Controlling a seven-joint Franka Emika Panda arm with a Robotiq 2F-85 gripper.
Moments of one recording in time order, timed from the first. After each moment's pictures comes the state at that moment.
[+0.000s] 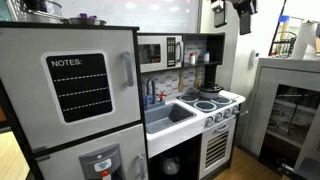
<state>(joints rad) 0.05 -0.59 0.00 -2.38 0.14 1.59 0.01</state>
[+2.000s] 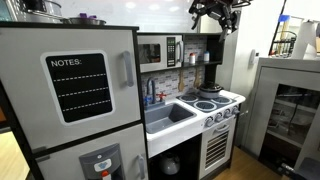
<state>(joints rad) -0.10 -0.25 -0.19 -2.15 0.45 1.61 0.10</state>
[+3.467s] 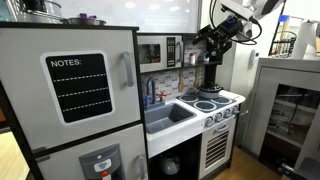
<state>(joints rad) -0.25 0.03 -0.32 -2.14 1.05 1.86 0.28</state>
